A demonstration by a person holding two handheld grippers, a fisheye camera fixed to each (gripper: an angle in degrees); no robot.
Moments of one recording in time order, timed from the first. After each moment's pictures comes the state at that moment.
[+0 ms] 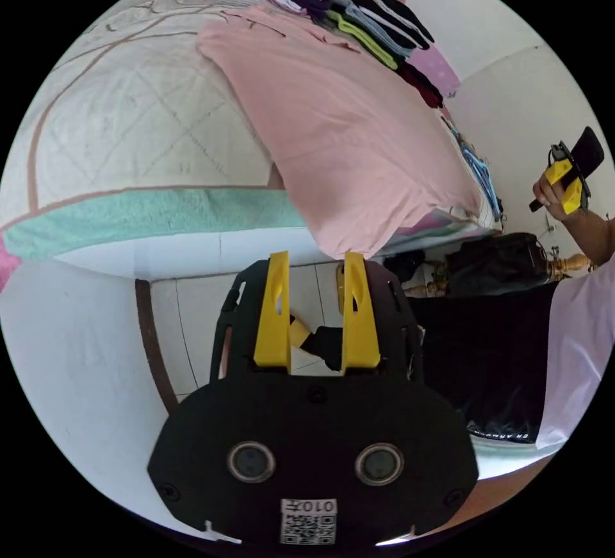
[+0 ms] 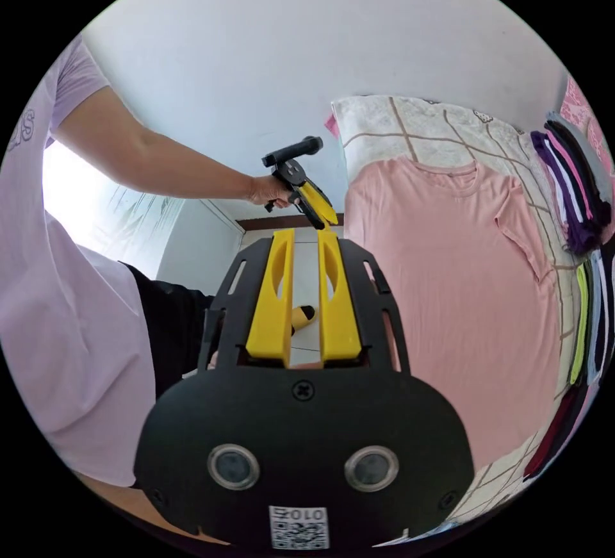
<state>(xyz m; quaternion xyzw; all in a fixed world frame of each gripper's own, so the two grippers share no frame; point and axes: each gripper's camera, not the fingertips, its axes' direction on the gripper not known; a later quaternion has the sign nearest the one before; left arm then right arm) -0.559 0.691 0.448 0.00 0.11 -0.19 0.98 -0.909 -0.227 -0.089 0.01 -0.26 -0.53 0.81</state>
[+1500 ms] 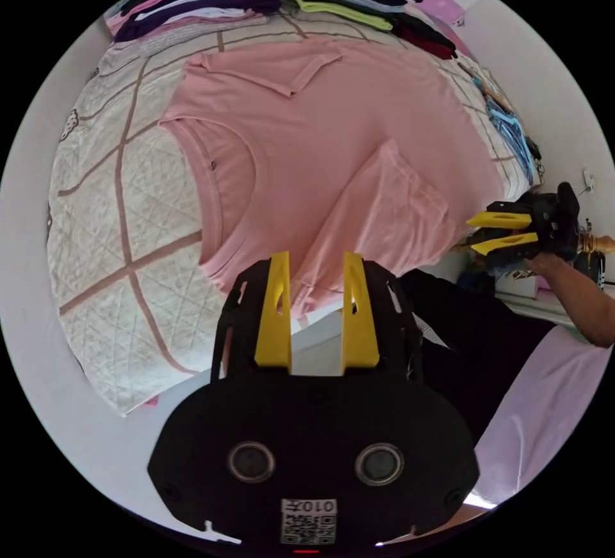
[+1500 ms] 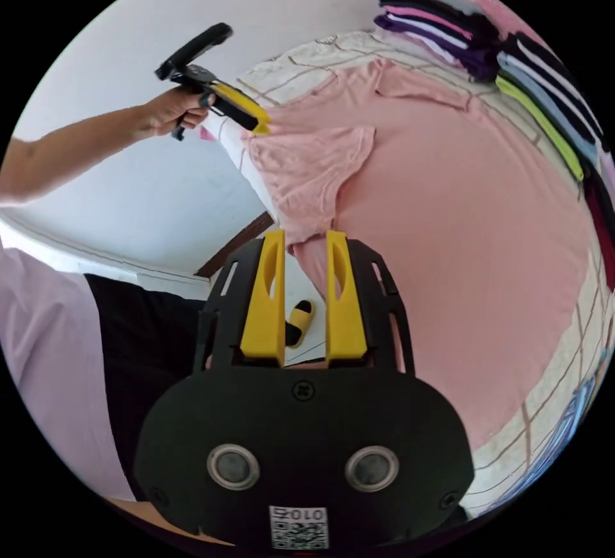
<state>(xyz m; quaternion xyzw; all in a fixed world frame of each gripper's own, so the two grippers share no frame) -0.567 0.407 0.366 -0.16 0.01 -0.09 0.98 -0.858 -0.246 0.015 -0.03 -0.22 -0.25 0.94</state>
